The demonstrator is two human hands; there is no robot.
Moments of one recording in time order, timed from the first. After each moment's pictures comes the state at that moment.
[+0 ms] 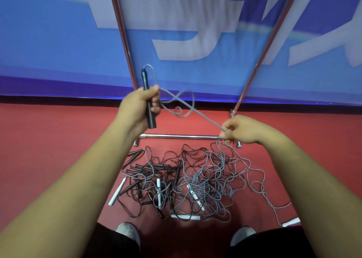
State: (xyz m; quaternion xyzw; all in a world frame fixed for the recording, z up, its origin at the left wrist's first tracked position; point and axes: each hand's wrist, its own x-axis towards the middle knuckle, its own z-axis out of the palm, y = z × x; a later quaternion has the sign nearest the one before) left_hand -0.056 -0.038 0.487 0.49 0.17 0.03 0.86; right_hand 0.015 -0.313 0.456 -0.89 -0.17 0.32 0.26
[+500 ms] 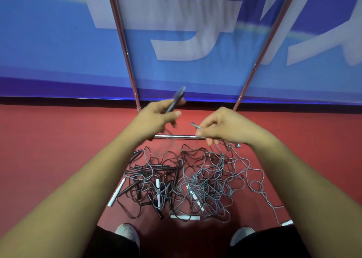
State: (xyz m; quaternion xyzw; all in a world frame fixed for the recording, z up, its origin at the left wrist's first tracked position) left_hand -0.072 -0.055 0.480 0.81 0.05 -0.04 0.58; right_hand -0.021 -0.273 0.498 -0.84 -0.26 0.30 0.37
